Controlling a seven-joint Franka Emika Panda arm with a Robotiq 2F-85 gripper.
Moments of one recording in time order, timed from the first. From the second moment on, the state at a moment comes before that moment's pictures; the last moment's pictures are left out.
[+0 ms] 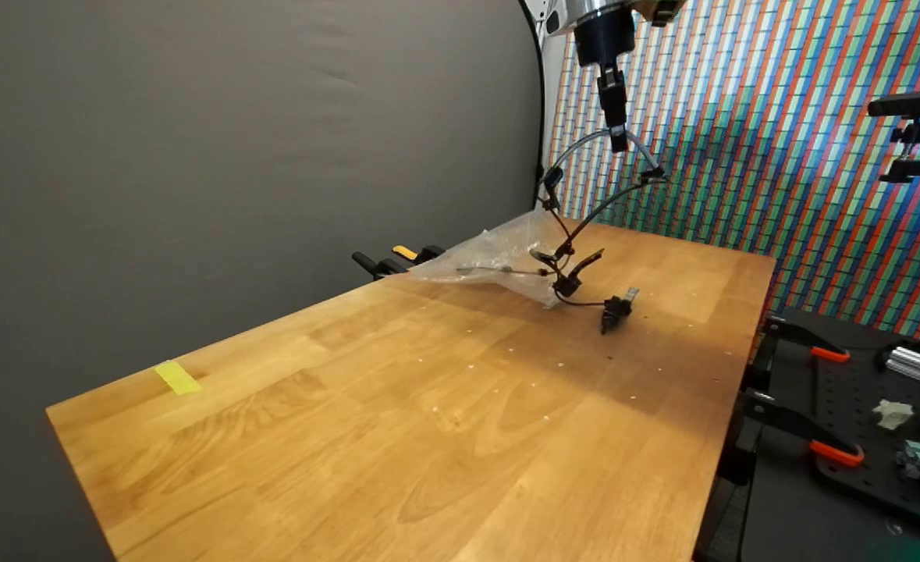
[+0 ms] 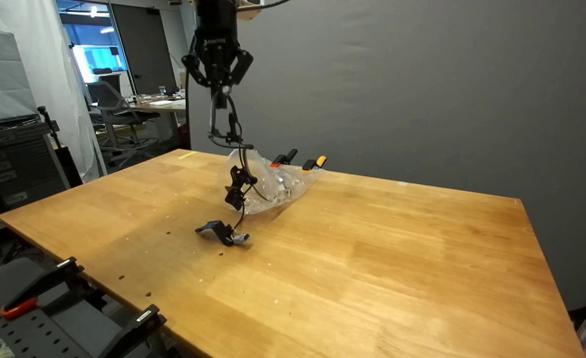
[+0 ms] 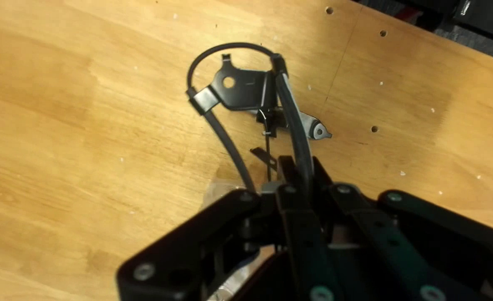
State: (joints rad) arm -0.07 0.03 0.08 -2.07 -0.15 1.82 -0.34
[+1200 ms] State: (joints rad) arm 0.14 0.04 0.17 -1.70 -0.17 1.09 0.14
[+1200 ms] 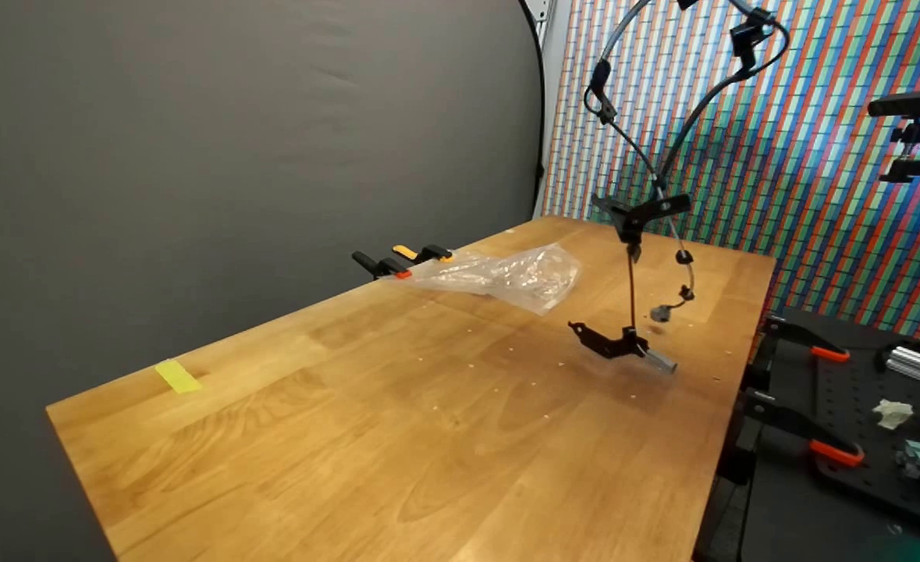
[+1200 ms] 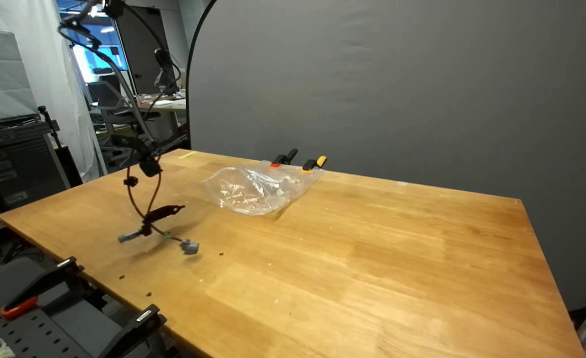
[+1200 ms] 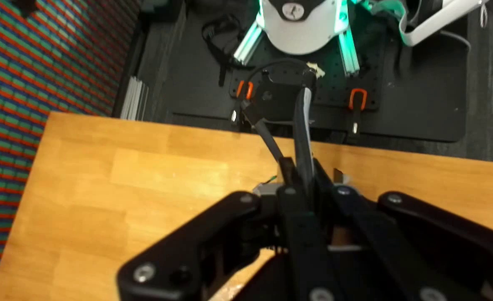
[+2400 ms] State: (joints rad) arm 0.10 0.38 0.07 -1.54 0.27 0.85 0.22
